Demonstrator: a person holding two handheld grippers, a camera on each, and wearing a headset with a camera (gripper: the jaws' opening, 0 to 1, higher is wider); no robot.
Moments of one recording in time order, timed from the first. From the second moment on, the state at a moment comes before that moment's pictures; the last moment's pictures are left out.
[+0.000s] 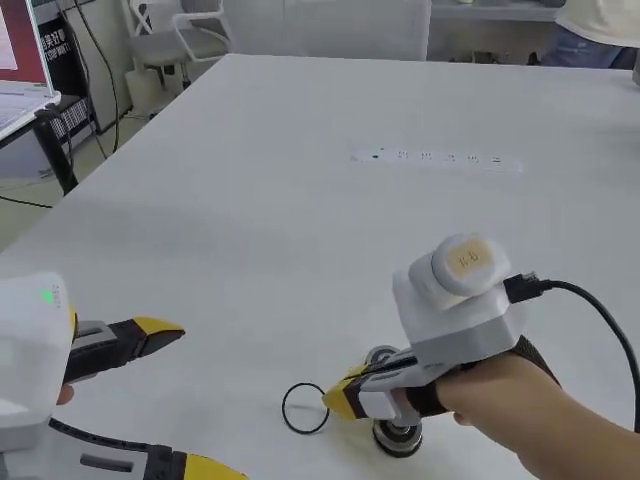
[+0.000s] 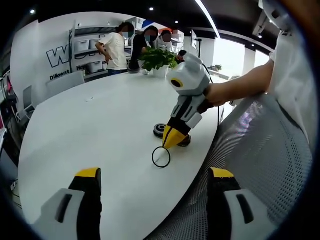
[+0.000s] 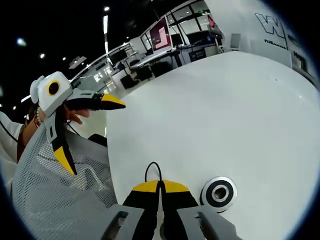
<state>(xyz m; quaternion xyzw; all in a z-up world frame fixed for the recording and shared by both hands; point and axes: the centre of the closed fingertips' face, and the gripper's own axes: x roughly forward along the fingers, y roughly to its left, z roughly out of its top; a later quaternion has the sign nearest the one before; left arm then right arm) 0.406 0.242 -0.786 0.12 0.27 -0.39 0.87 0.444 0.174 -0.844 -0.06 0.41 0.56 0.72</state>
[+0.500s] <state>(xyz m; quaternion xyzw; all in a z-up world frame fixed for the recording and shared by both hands) 0.406 0.243 -0.786 0.11 0.27 -0.39 0.87 0.443 0.172 -0.850 -0.07 0.40 0.56 0.72</state>
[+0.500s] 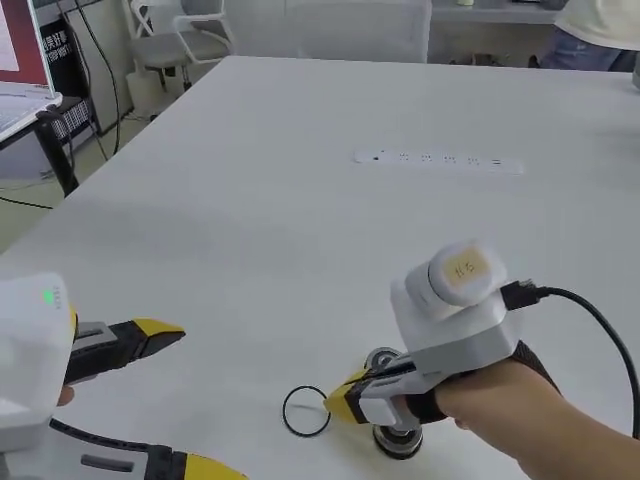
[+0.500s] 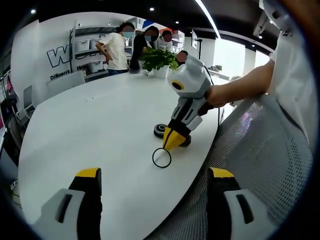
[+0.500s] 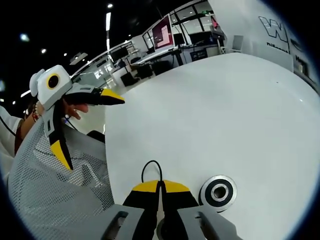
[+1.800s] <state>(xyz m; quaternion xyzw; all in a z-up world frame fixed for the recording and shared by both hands) 0.406 0.243 -0.786 0.11 0.27 -0.39 0.87 0.440 0.172 -0.857 -0.09 0.40 0.56 0.72</state>
